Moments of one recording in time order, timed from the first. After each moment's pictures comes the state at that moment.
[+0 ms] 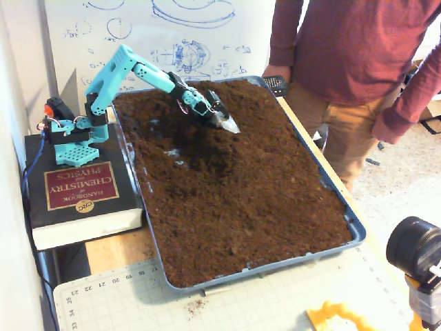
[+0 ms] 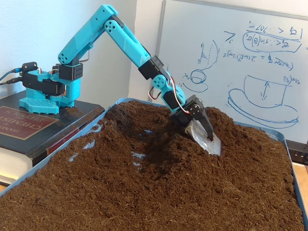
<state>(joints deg) -6.2 55.6 100.8 -2.9 -2.2</state>
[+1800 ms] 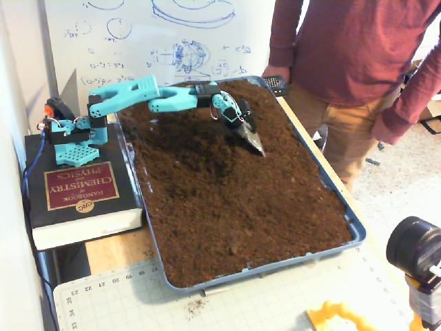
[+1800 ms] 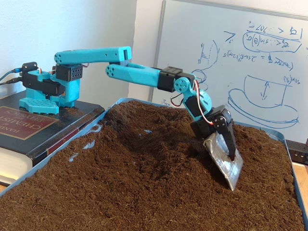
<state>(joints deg) 5.2 11.1 13.4 37.9 -2.2</state>
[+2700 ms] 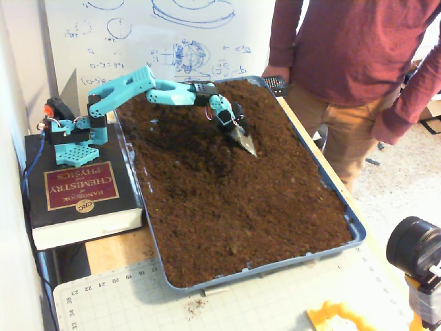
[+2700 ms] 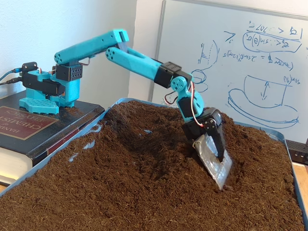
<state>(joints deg) 4.7 31.7 49.0 37.3 -2.3</state>
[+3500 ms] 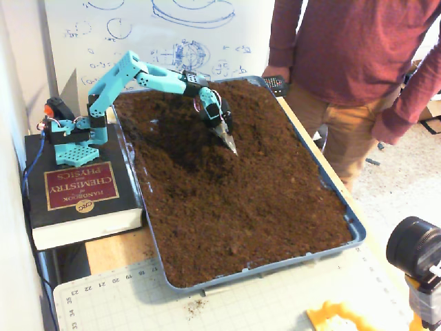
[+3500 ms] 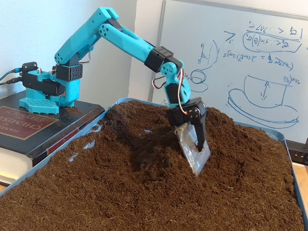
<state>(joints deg) 4.1 50.5 73.5 37.3 -2.3</state>
